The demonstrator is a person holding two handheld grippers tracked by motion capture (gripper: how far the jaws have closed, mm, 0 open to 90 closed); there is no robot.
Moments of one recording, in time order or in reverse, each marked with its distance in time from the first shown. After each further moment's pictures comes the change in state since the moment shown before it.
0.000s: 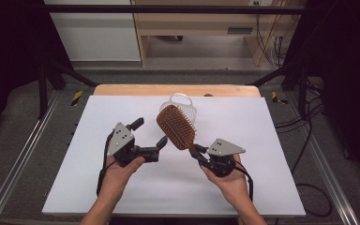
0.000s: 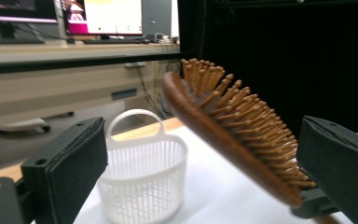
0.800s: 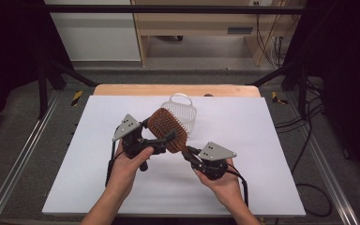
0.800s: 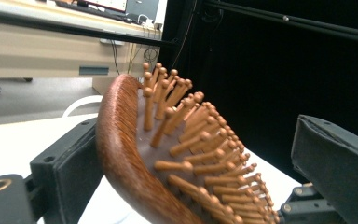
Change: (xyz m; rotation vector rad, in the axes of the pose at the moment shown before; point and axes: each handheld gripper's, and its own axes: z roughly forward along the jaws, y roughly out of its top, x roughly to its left) left arm 0.002 0.006 0.027 0.043 -0.082 -0.228; right arm 0.016 0.000 0.012 -0.026 0.017 -0.053
